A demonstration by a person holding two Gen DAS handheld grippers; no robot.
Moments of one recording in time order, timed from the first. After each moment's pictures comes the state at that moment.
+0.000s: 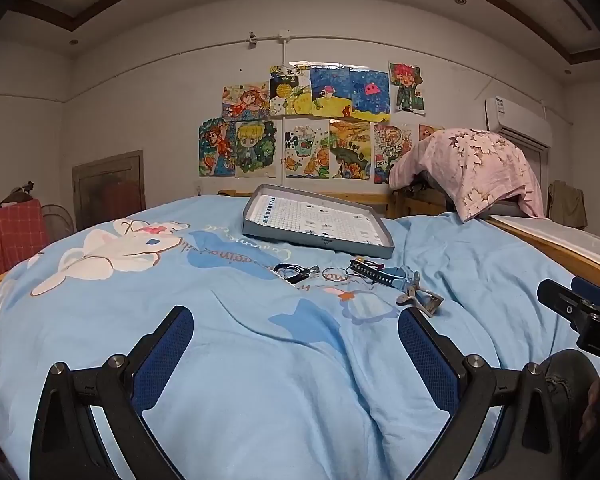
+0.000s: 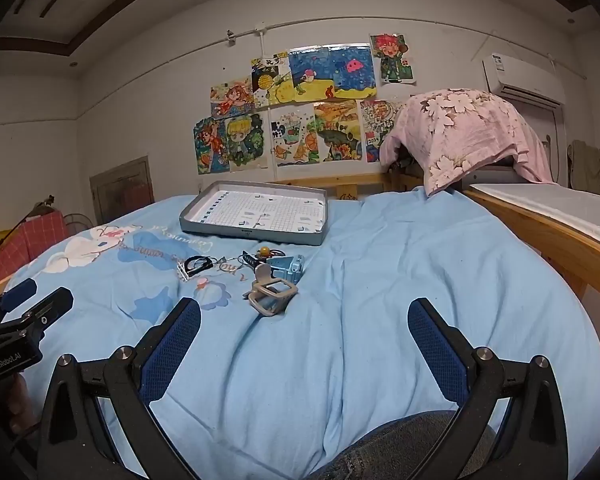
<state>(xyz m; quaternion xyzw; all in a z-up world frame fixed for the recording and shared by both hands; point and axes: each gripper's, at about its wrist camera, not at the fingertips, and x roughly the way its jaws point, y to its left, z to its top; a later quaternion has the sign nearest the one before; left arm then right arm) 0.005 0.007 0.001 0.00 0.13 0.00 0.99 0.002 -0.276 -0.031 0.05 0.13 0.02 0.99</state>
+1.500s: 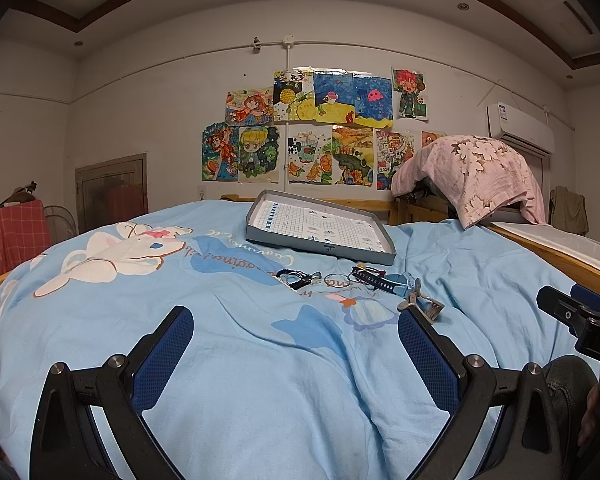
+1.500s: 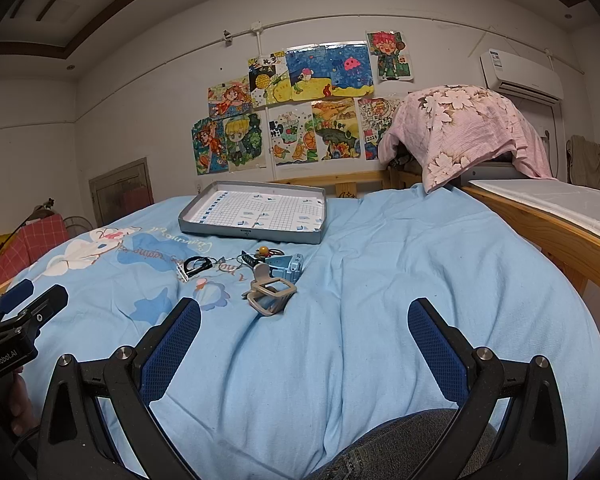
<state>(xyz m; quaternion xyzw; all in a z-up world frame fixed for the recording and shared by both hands) 0.002 0.012 0.005 -0.01 0.12 0.00 0.99 0.003 -0.276 -0.031 0.05 0.13 0.02 0.99</state>
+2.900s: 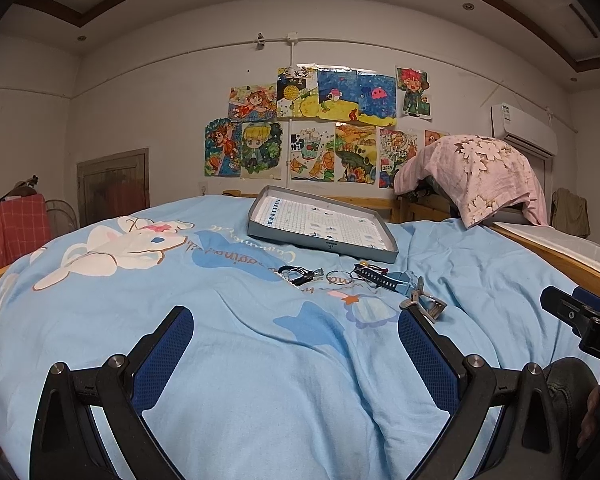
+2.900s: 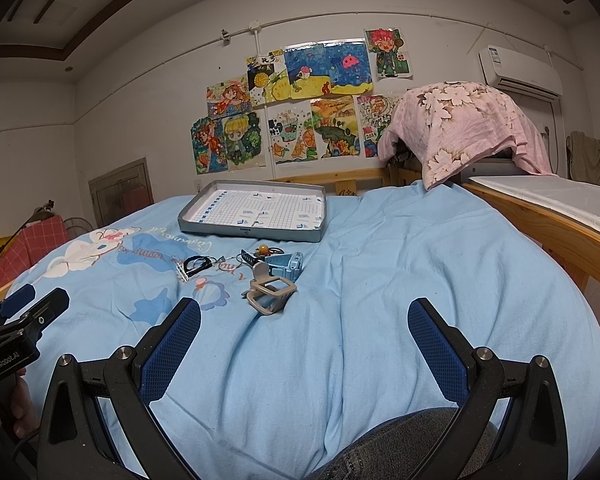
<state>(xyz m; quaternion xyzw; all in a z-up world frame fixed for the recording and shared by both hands) 0.001 0.015 0.004 -0.01 0.12 0.01 0.99 0.004 -0.276 -0.031 0.05 0.14 0.02 0.99</state>
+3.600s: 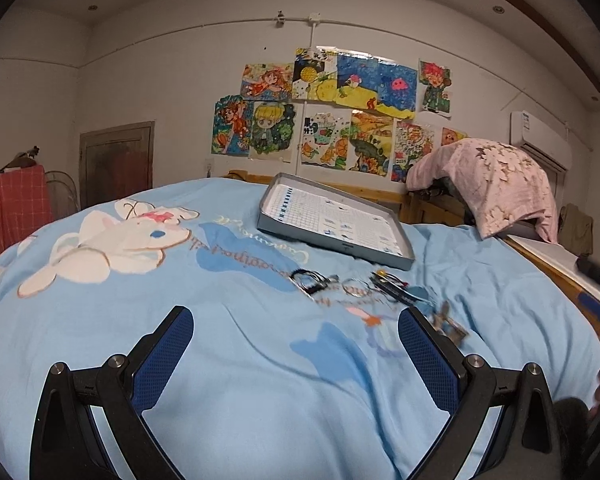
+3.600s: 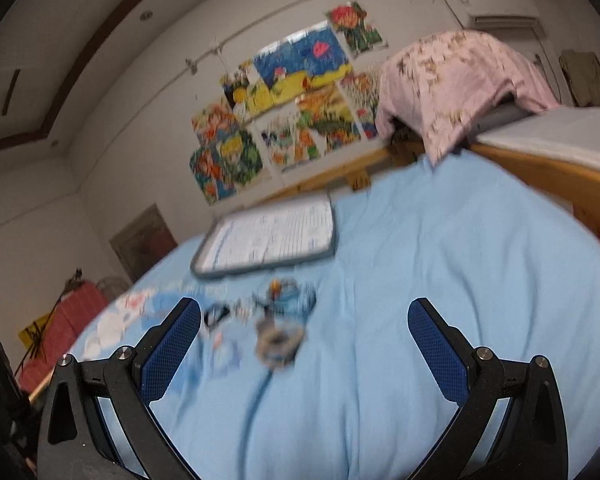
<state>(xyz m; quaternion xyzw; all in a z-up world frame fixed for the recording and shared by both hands) 0.063 0.042 0.022 -0.05 0.16 0.02 0.99 0.061 -0.321 -0.011 0.19 0.13 0.06 0.97</state>
